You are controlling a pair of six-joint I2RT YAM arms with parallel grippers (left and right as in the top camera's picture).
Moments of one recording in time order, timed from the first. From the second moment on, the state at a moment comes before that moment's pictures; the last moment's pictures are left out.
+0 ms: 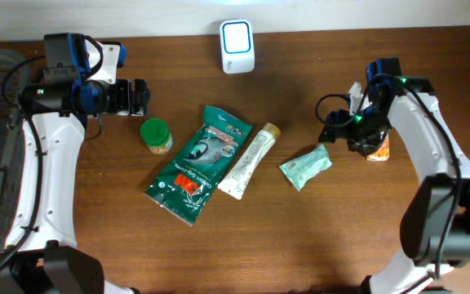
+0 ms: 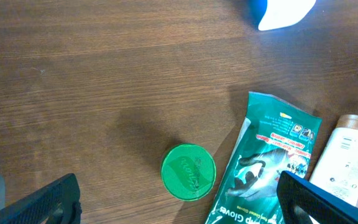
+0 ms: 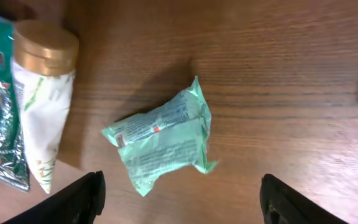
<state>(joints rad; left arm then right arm) 0.07 1.67 1.63 -0.92 0.21 0.14 -0.05 1.88 1.47 -1.12 -0.34 0.10</state>
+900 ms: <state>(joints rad) 0.07 1.67 1.63 -0.92 0.21 0.14 -0.06 1.75 1.56 -1.04 -0.77 -0.02</state>
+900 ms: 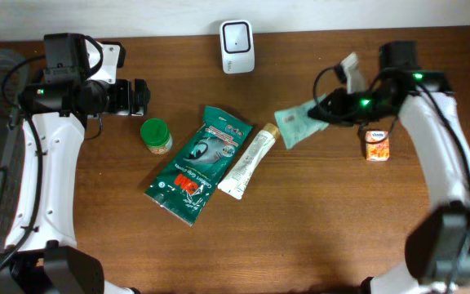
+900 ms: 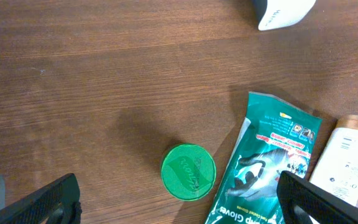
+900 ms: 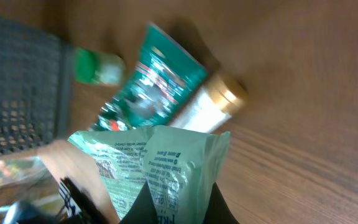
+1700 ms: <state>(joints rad) 0.07 1.67 1.63 -0.92 0.21 0.14 0.44 2.43 2.26 -0.01 0.53 -0.63</state>
